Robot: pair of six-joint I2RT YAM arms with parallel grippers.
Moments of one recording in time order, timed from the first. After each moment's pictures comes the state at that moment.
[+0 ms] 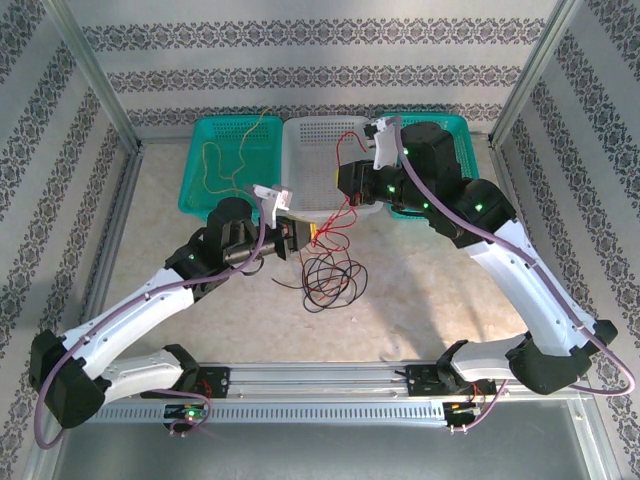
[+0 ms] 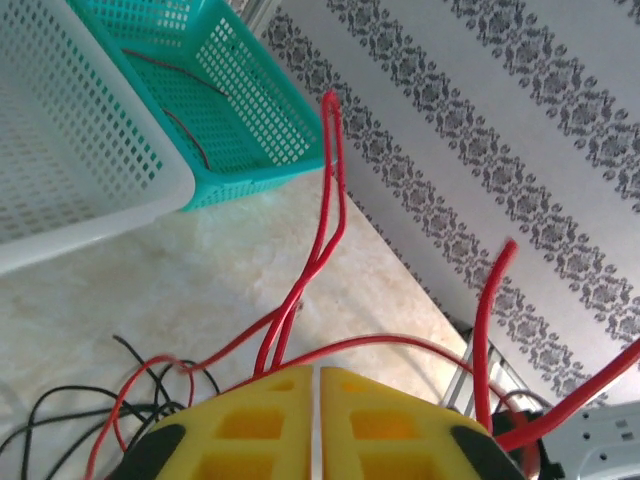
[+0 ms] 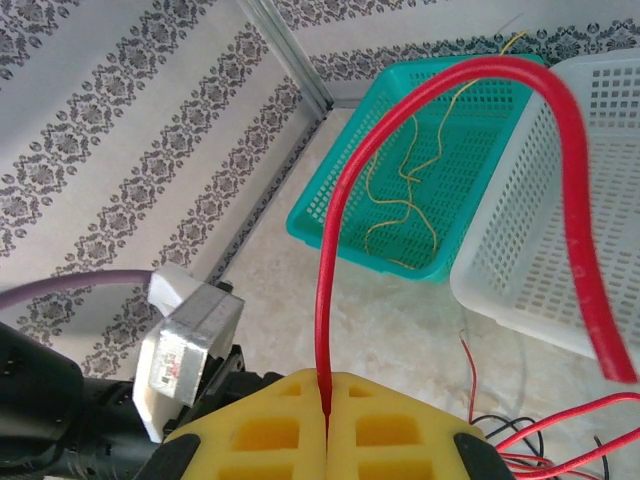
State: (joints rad) left arm -0.66 1.11 0.92 -0.11 0.34 -0.55; right arm 0.67 1.32 1.72 -0.83 -0.21 0.51
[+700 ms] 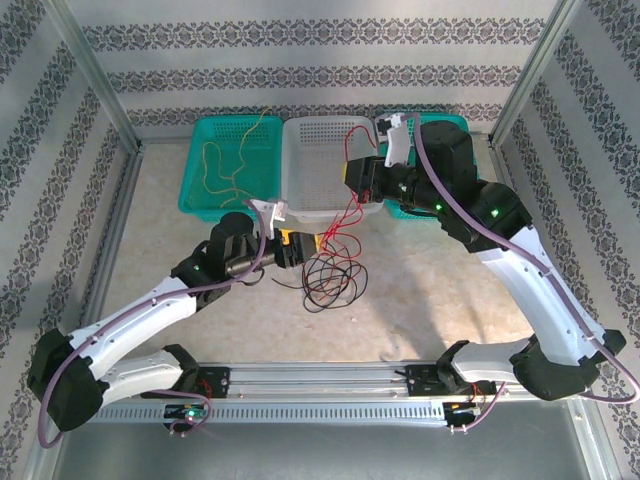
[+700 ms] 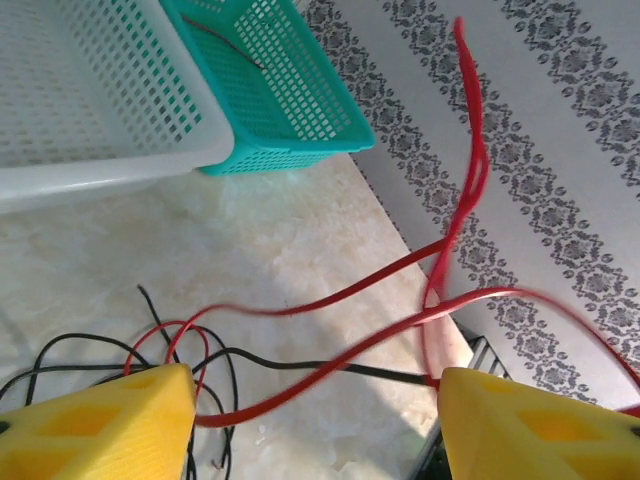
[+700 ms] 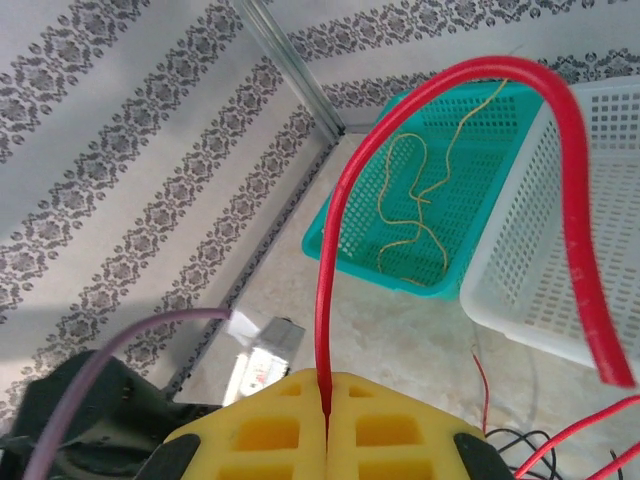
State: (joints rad) left arm -0.67 1.09 0.75 0.02 0.30 -0.67; right arm 0.66 1.28 1.74 -0.82 -0.22 0.53
